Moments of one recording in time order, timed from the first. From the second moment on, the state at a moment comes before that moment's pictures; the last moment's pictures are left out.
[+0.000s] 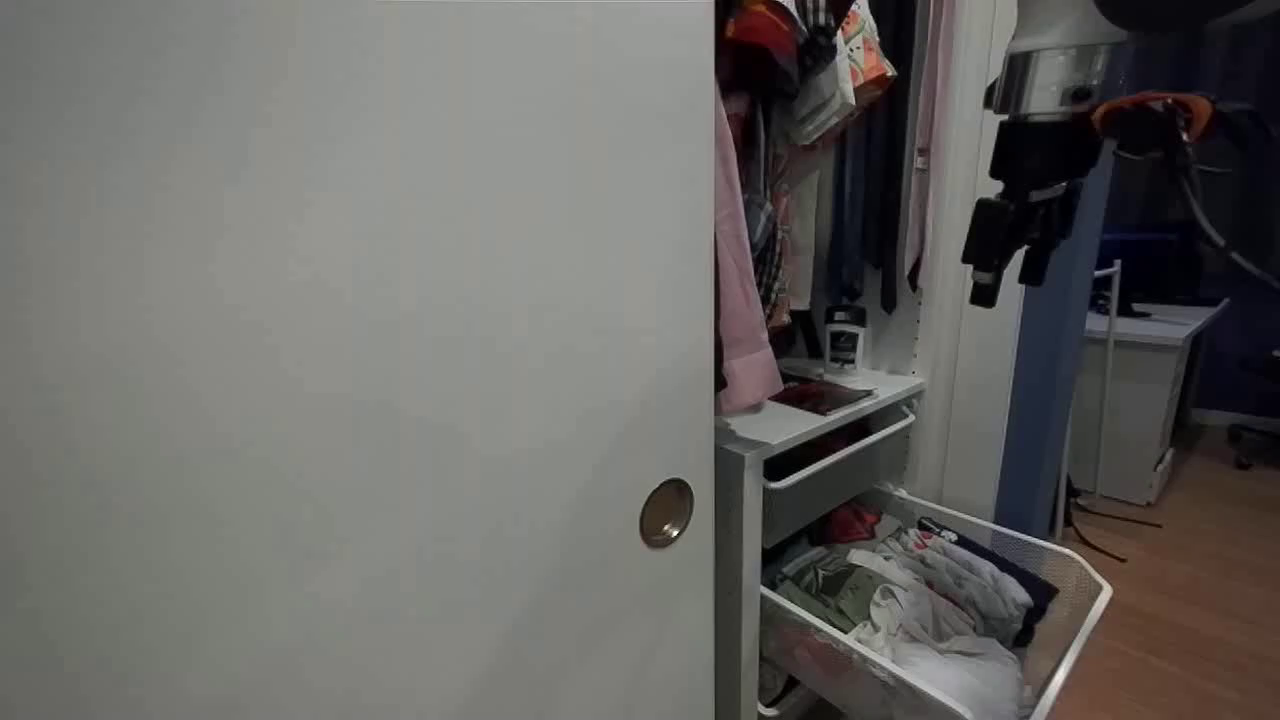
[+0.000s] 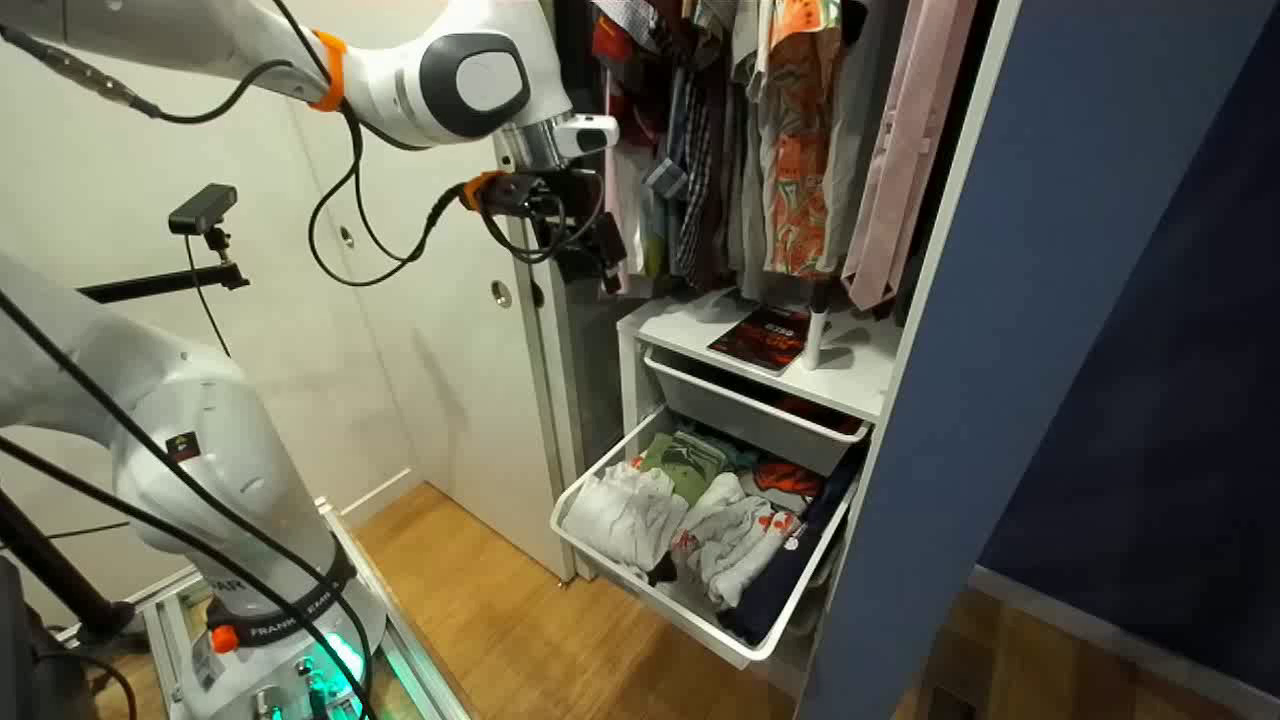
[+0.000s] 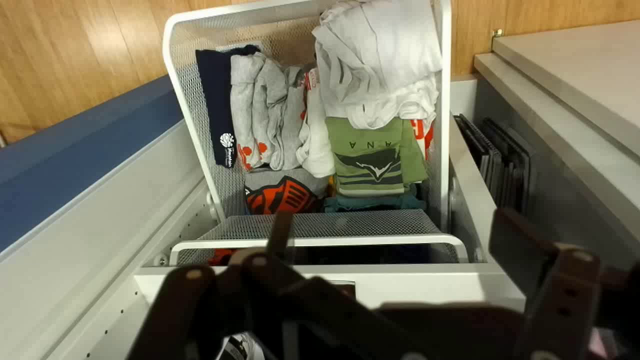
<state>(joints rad) -0.06 -0.50 0.06 -2.45 -0.17 2.14 0.07</state>
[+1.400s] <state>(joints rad) -0.08 -0.42 0.03 -2.48 -0.18 2.19 0.07</state>
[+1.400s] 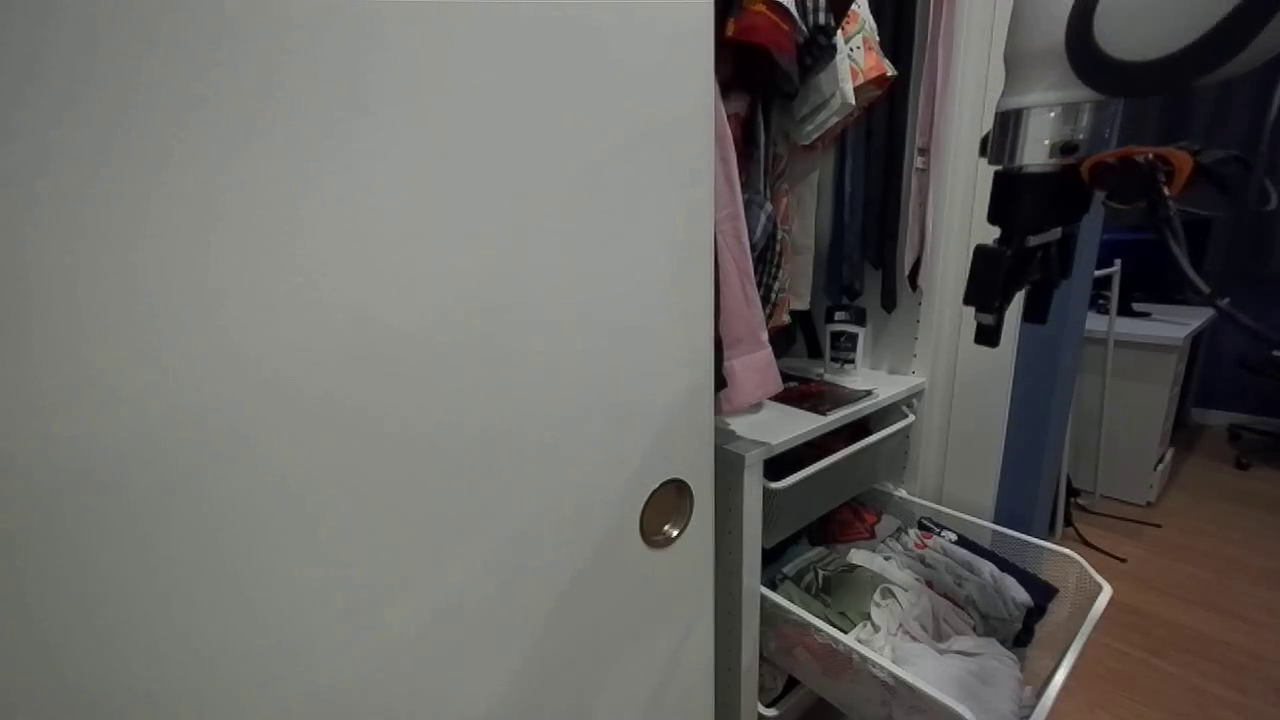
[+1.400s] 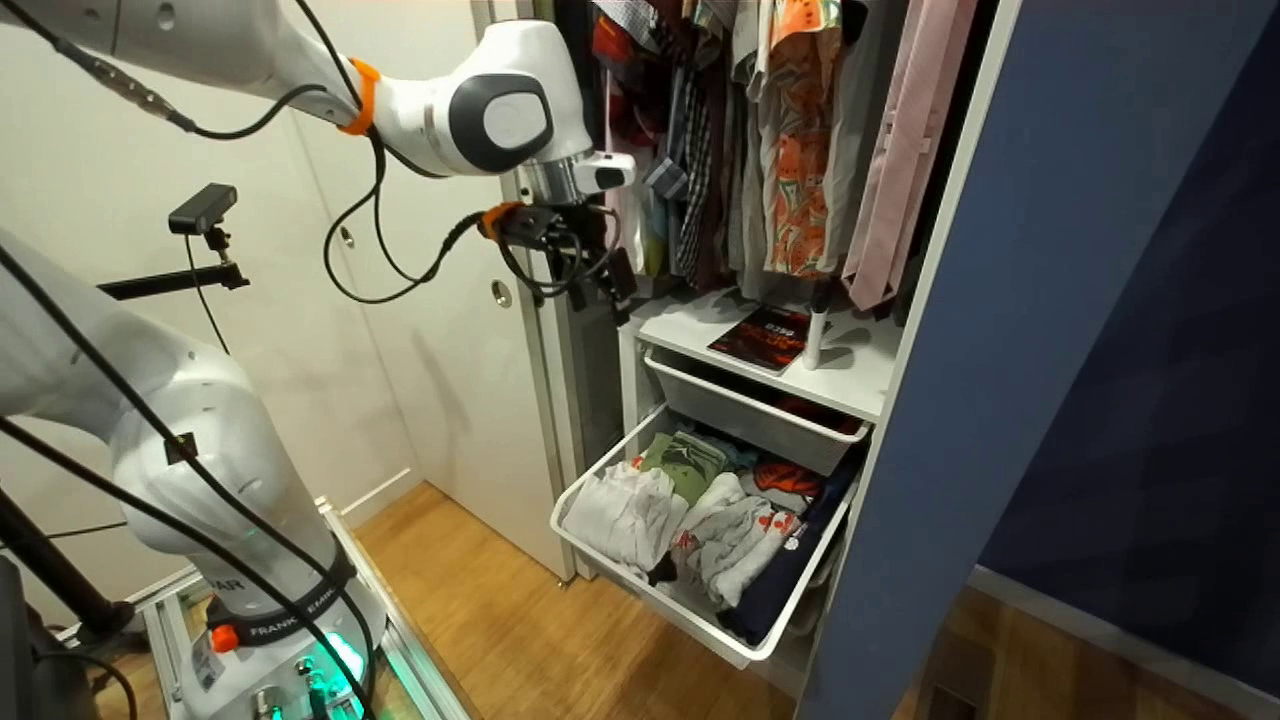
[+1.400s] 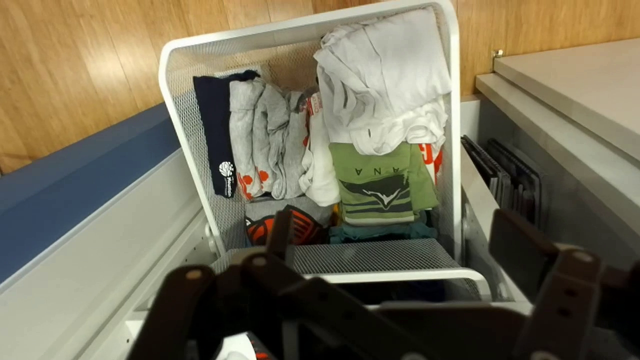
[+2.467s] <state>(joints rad) -0.21 0.11 -0.18 -2.54 -0.32 2.40 -0.04</state>
